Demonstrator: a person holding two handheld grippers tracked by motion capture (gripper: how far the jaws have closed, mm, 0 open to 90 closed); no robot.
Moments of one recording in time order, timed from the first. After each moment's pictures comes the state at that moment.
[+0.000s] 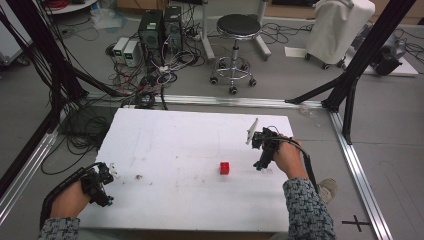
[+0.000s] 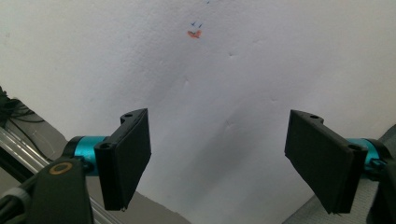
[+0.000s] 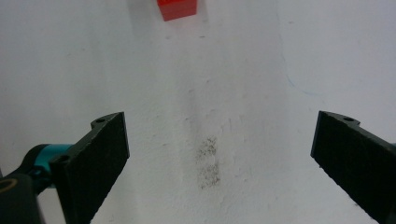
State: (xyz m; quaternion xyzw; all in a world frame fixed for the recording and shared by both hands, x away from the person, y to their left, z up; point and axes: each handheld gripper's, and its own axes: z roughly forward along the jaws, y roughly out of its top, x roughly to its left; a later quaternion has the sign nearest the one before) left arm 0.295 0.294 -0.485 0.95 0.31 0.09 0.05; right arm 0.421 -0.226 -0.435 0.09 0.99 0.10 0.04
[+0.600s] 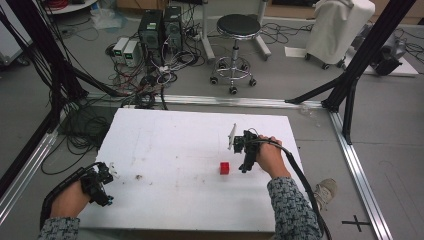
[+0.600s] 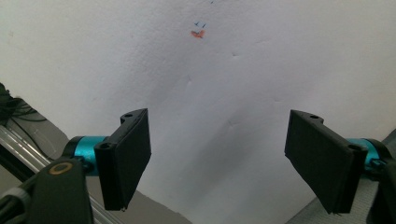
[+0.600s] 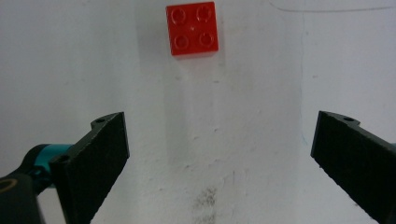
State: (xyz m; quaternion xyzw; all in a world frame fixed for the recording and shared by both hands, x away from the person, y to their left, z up) left arm 0.296 0.294 -0.485 0.95 0.31 0.09 0.05; right arm 0.426 -0.172 -0.459 0.03 1.00 0.08 0.03
